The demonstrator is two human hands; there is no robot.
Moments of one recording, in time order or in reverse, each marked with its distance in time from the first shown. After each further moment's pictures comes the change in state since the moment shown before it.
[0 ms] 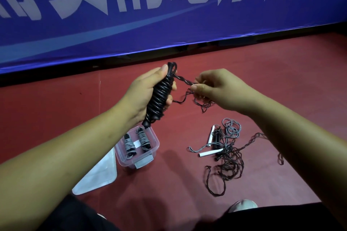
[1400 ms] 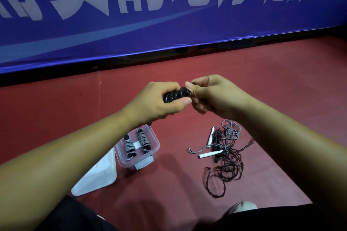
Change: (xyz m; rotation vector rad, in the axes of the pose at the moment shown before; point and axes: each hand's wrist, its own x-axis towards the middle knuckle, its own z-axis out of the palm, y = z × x) left_hand -0.017 0.006 -0.002 0.935 -0.188 0.313; right_hand 0.006 -0.008 0.023 0.709 -0.174 0.142
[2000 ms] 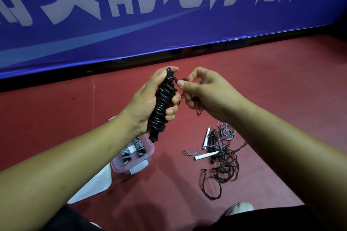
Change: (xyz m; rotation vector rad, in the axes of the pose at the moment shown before) left_hand 0.016 0.006 0.027 -1.120 -0.024 -0.243; right_hand -0.004 -0.004 -0.004 0.081 0.255 -0.093
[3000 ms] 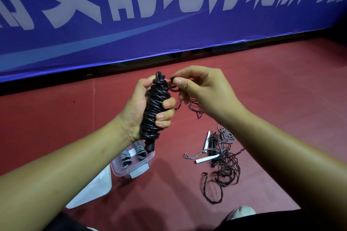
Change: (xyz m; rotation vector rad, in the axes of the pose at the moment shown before) left_hand -0.009 0.009 -0.006 -0.261 -0.086 -0.185; right_hand -0.011 -0.014 0.011 -0.307 0.003 -0.396
